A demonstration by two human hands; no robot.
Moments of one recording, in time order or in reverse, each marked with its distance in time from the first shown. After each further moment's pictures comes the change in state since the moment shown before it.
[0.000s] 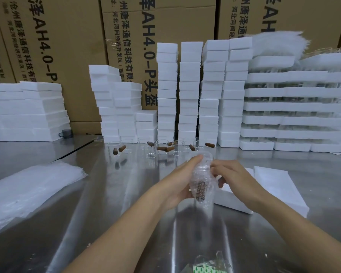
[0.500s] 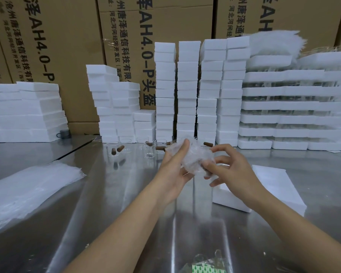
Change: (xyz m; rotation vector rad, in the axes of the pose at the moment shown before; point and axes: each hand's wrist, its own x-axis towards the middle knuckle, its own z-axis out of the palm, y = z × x) left_hand 0.003 0.008 -0.007 -0.382 0.142 0.260; right_hand 0.002 -0.004 0.004 0.237 0.232 0.005
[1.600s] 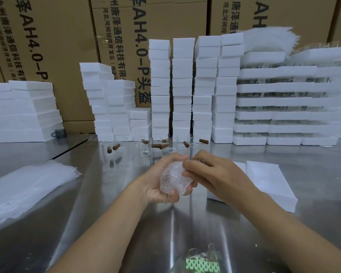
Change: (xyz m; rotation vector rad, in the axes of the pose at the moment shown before) left_hand 0.000 0.012 -0.038 -0.056 -0.548 -0.697; right_hand -0.012 -0.007 0.008 -0.926 -0.072 -1.015
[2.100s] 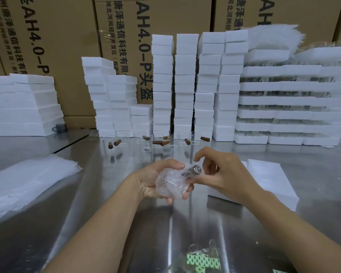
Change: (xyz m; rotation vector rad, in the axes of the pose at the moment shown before) left_hand -0.010 0.002 -0.011 0.306 -0.145 0.060; right_hand -0.007 0.011 -0.002 0.362 -0.167 0.470
